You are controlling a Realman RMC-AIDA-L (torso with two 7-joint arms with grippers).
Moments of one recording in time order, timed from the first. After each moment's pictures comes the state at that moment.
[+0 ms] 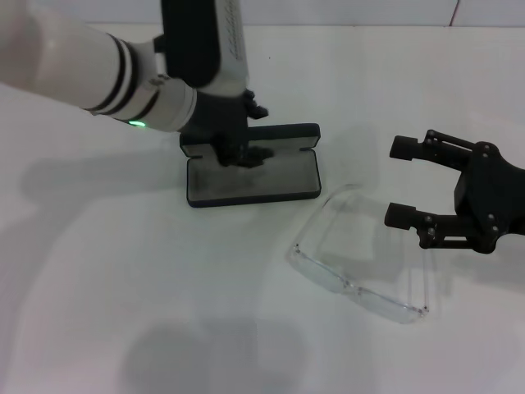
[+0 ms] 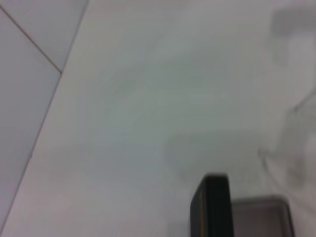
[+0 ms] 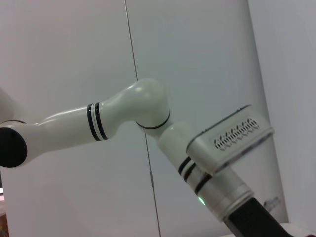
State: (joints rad) left arm -0.64 -2.09 1.45 1.16 2.34 1.13 -1.72; right arm 0.45 2.02 -1.00 -0.54 -1.49 -1.80 1.11
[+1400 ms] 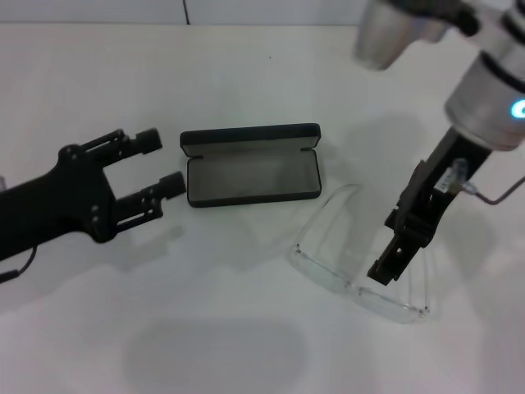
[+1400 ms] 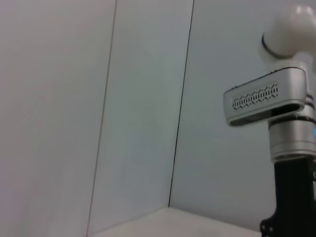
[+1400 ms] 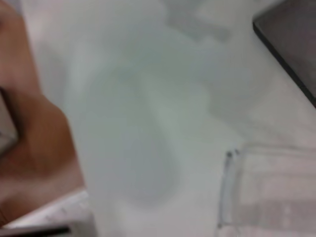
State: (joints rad) left arm -0.21 -2.07 0.86 0.75 1.52 1.72 -1.18; right arm 0.99 2.02 -1.48 -1.20 -2.34 -1.89 2.60
